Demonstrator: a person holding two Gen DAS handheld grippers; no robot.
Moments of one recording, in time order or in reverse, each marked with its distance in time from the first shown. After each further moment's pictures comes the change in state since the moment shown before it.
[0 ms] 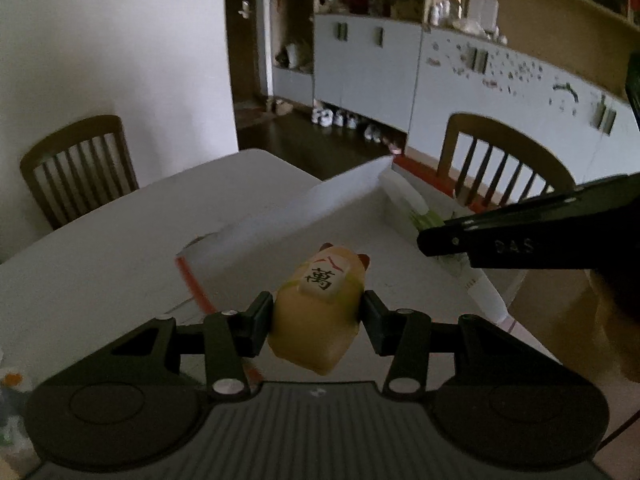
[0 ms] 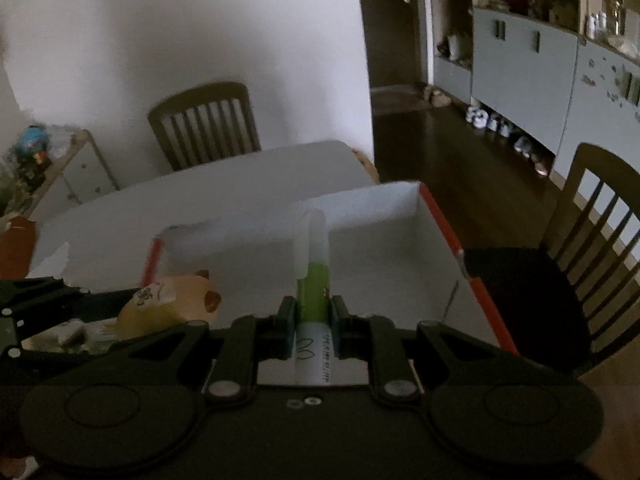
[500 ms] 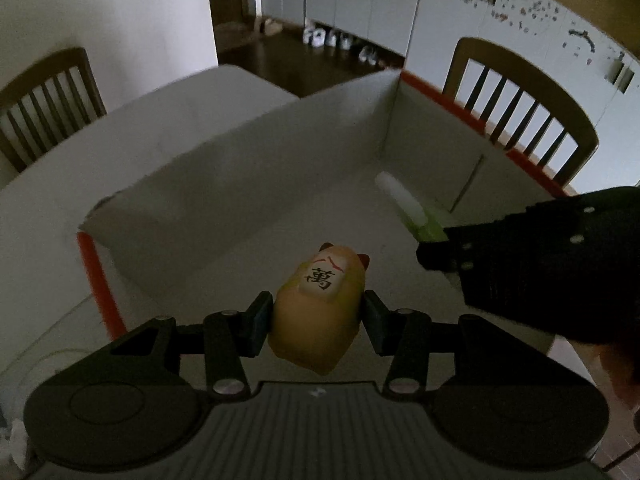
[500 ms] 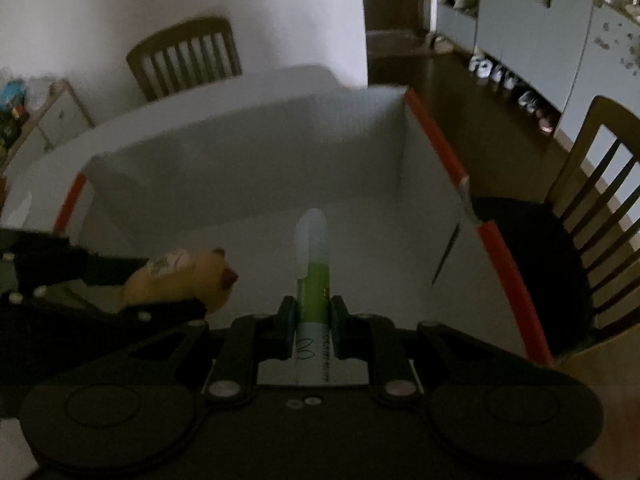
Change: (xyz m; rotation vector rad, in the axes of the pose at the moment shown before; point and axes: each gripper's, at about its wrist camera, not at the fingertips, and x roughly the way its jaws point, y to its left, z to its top) left arm 0.096 -0.009 0.007 -0.027 0.260 -0.040; right arm 0.072 -0.026 -0.021 -0.017 0.188 -0.025
